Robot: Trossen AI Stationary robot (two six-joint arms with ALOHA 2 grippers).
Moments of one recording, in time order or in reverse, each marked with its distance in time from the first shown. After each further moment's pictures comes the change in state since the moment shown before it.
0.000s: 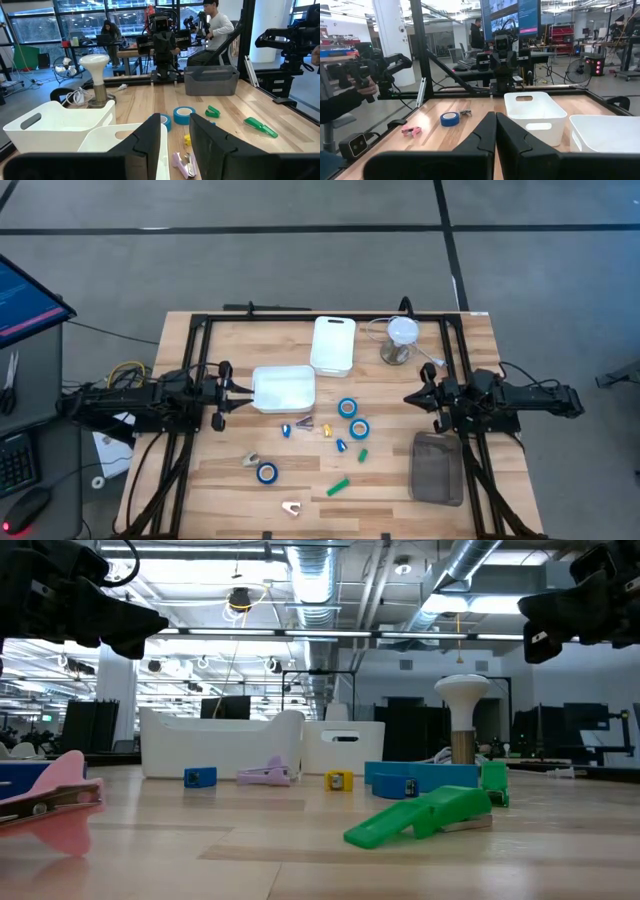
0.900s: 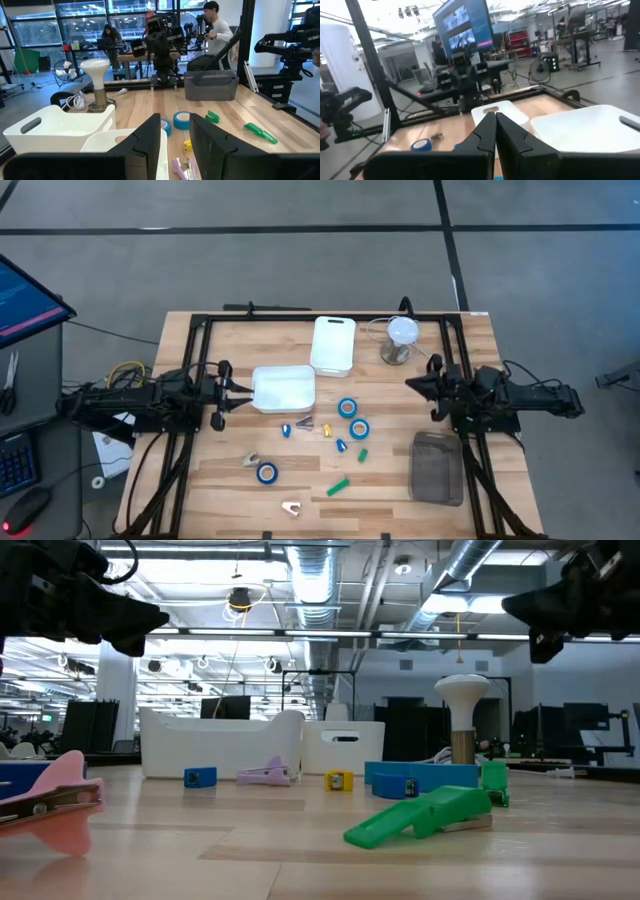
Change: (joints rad) left arm 0.000 0.000 0.000 0.031 0.000 -0.009; right arm 0.000 0.000 0.054 -0.014 0.238 0.127
